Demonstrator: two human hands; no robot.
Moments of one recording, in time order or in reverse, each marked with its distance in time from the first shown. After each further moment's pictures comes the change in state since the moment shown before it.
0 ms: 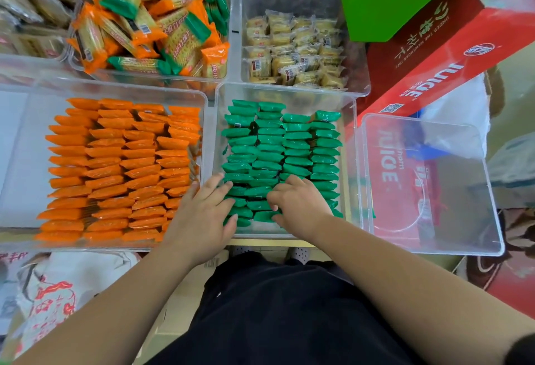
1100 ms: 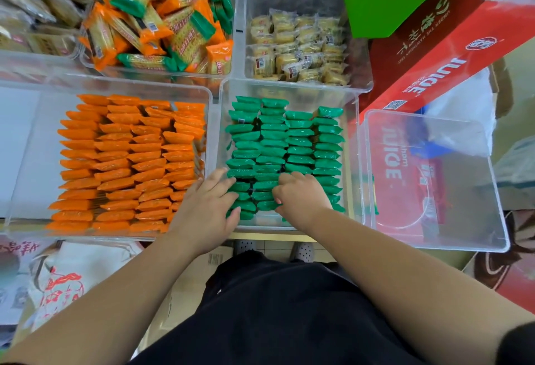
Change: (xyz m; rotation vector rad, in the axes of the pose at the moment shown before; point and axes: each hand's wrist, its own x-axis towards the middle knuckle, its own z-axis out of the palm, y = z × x) left_hand 0.000 -0.001 0.001 -0.036 0.026 0.010; right_hand 0.001 -0.006 -0.002 -0.096 0.008 0.043
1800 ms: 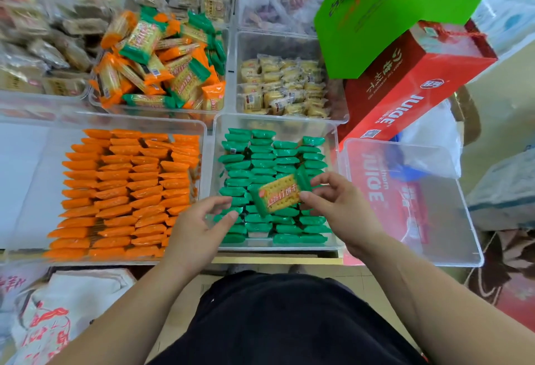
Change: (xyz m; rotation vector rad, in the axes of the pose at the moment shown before) left_hand -0.016 0.039 -0.060 -0.891 0.208 -0.416; right_hand -0.084 0.032 -0.068 1.431 0.402 0.381
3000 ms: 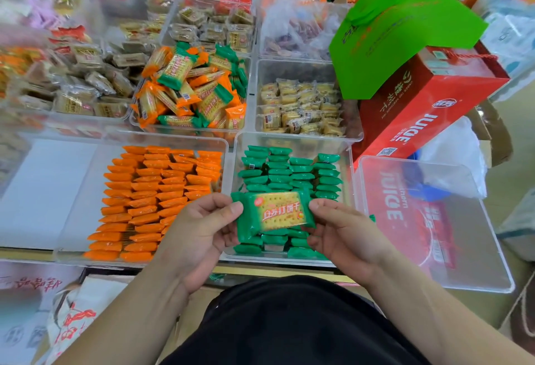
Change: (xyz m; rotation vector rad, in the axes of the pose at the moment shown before) left_hand -0.031 0.074 -0.041 -0.932 -0.074 -0.252; right_hand -0.030 -0.033 0.019 0.647 -0.272 0.322
